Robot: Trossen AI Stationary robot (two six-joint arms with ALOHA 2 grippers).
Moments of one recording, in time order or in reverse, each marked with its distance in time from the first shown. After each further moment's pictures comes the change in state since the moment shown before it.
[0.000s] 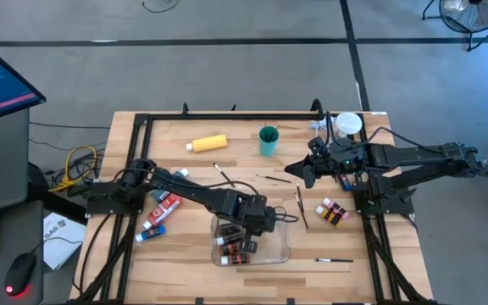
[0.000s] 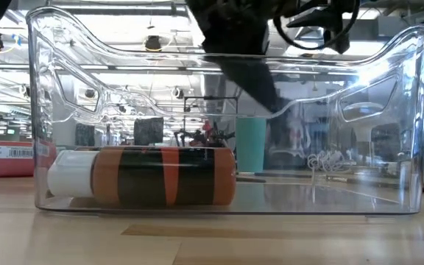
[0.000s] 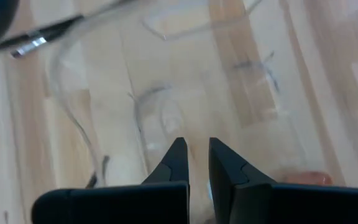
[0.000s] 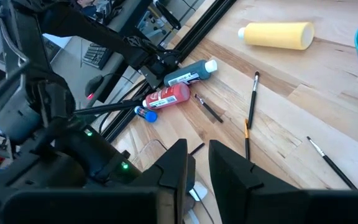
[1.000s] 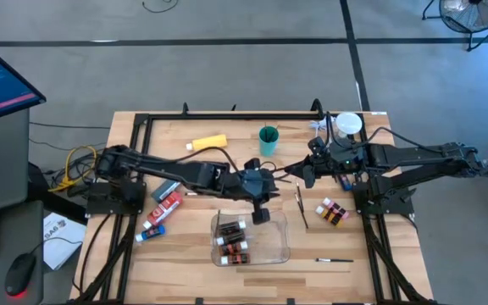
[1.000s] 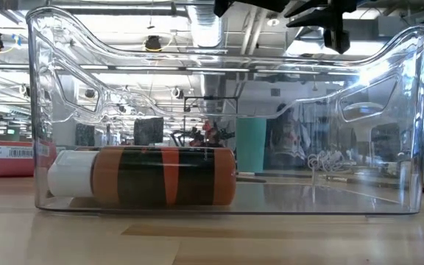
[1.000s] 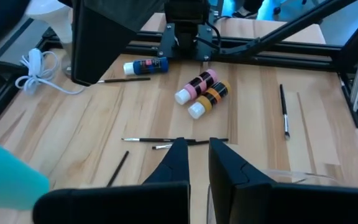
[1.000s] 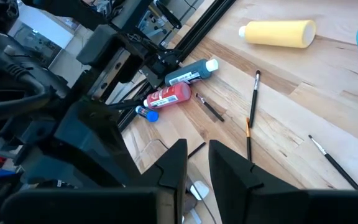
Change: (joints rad) left arm 0.074 -0.248 0.002 0.166 -0.246 -0.168; right arm 0.000 0.000 0.000 0.000 -0.004 0.008
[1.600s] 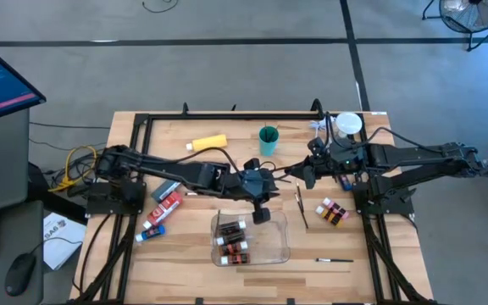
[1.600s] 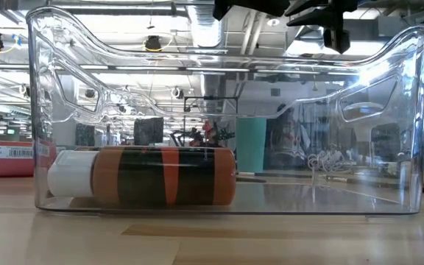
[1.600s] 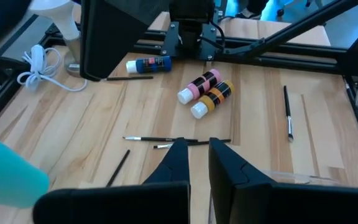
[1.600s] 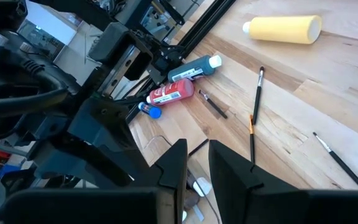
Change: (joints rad) left arm 0.002 0.000 -0.019 0.020 -0.008 -0.016; right arm 0.000 0.000 0.000 0.000 -0.021 0.000
